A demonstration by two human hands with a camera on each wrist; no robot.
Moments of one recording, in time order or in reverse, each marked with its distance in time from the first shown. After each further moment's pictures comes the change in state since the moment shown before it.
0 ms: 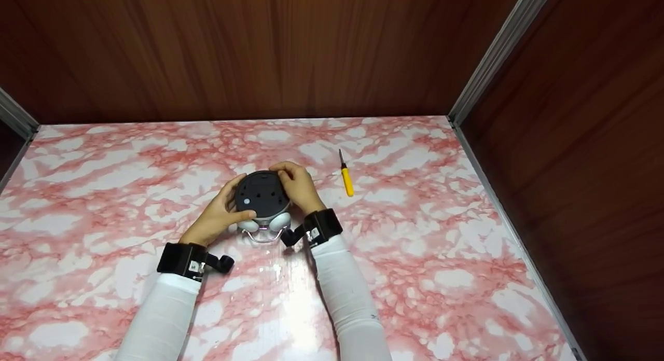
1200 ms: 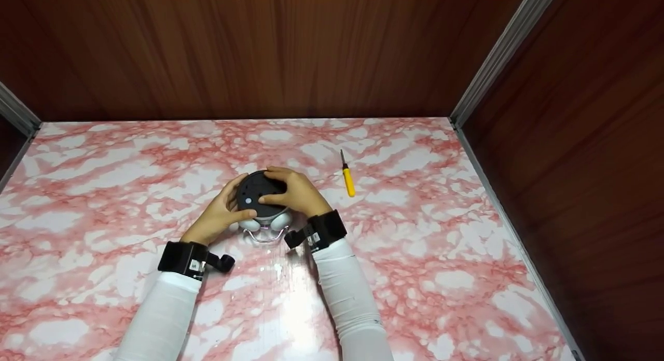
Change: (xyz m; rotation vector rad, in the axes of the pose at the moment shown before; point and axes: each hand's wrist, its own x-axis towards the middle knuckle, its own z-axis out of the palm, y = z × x) left_hand 0.001 -0.002 0.000 -0.058 -0.009 0.019; right_hand -0.013 -0.016 -0.013 -0.413 -0.318 -0.140
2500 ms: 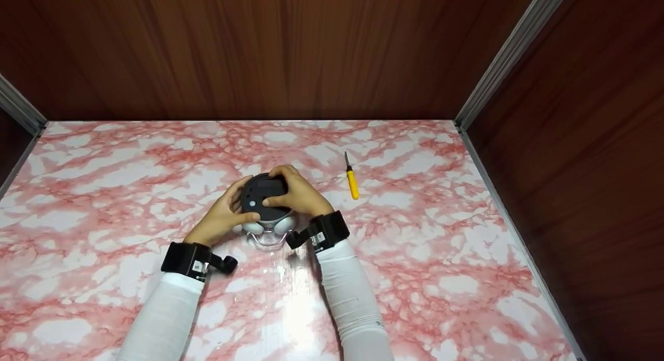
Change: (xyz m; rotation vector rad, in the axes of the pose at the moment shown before) left_hand -0.001 0.000 -0.002 0.018 -0.024 0.013; right_hand 0.004 -0.005 0.003 0.196 -0.031 0.102
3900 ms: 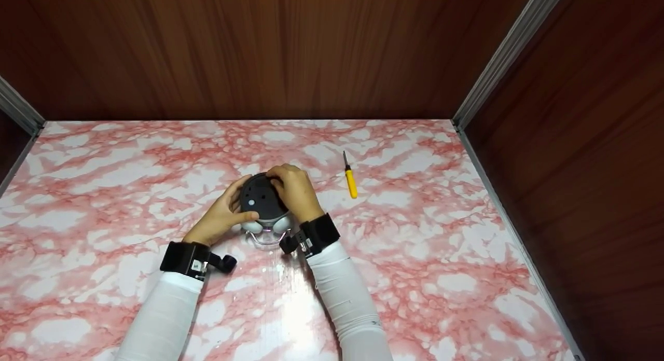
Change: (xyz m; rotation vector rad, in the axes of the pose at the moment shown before) left_hand 0.000 -0.001 0.001 -0.017 -0.004 -0.010; right_hand 0.000 -0.008 0.014 -0.378 0.373 -0.293
